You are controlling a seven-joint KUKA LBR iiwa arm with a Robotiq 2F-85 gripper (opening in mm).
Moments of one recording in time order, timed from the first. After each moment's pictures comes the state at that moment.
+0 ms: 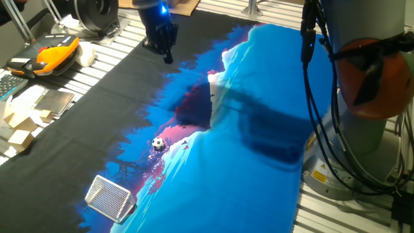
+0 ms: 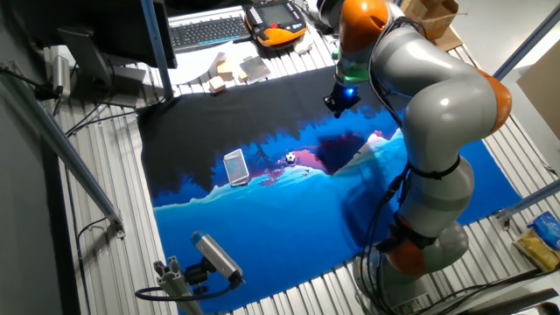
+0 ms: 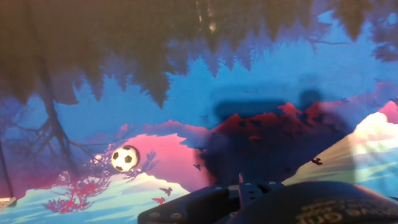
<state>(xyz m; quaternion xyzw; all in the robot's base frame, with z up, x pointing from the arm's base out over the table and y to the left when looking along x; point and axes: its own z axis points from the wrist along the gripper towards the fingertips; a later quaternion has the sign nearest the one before) 0.513 0.006 0.208 -0.06 -0.99 -0.02 0.08</state>
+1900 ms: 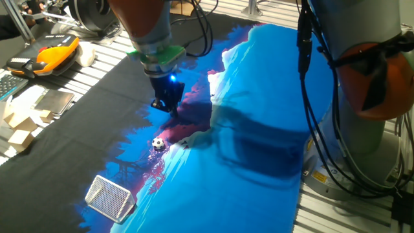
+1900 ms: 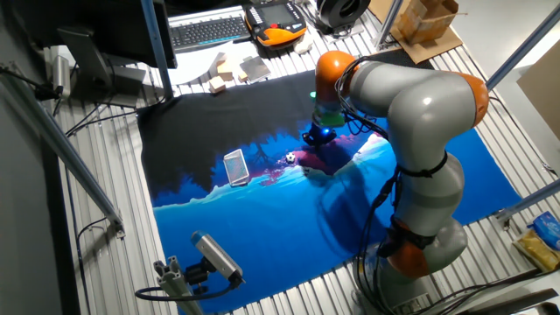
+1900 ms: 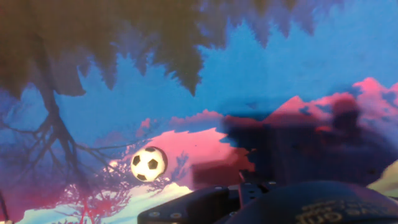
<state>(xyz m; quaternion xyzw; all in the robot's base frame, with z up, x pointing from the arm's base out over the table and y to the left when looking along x) 0.480 0.069 0.072 -0.07 -1.00 -0.02 0.07</state>
